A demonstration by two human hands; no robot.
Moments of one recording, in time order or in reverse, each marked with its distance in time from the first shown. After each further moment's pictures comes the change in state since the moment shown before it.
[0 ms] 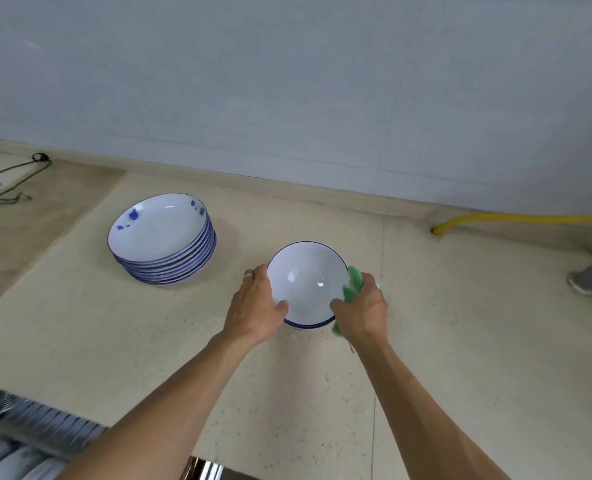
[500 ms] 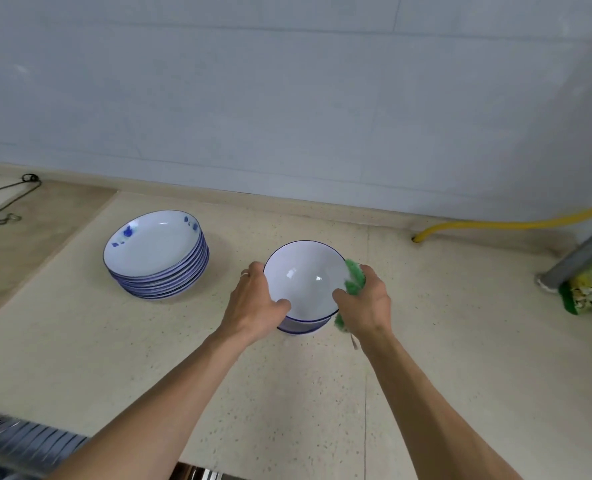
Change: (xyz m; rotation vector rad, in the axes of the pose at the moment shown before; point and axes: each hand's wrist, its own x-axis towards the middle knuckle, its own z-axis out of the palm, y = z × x) left_hand -0.011 0.023 -0.024 -0.128 0.011 0.038; right_hand -0.017 -0.024 -0.033 0.192 0.032 -0.046
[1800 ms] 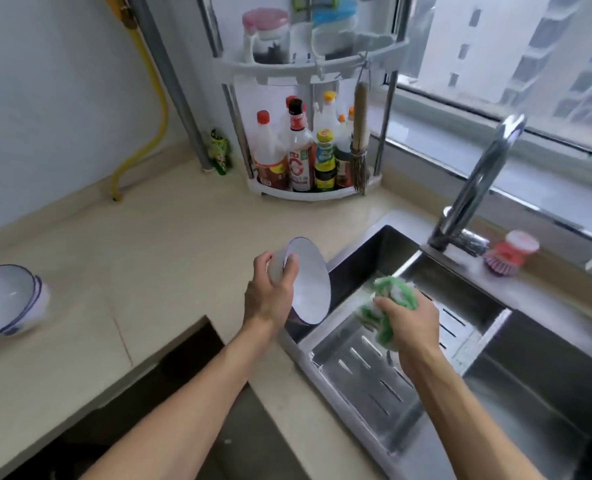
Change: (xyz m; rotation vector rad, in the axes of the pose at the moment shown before) left_hand -0.406 0.176 0.267 -0.260 -0.573 0.309; right_hand -0.434 0.272 -0.341 0.756 0.934 0.400
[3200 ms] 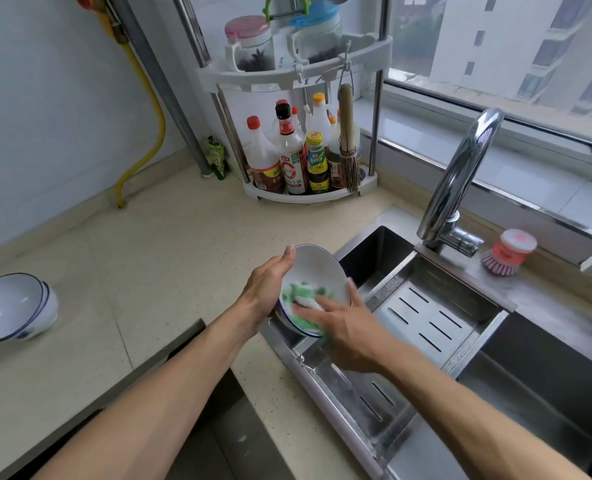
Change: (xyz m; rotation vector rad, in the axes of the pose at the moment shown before) left_hand 0.006 0.032 0.008 -0.072 -0.317 -0.089; right_hand 0.011 -0.008 0.017 -1.429 -0.836 -0.908
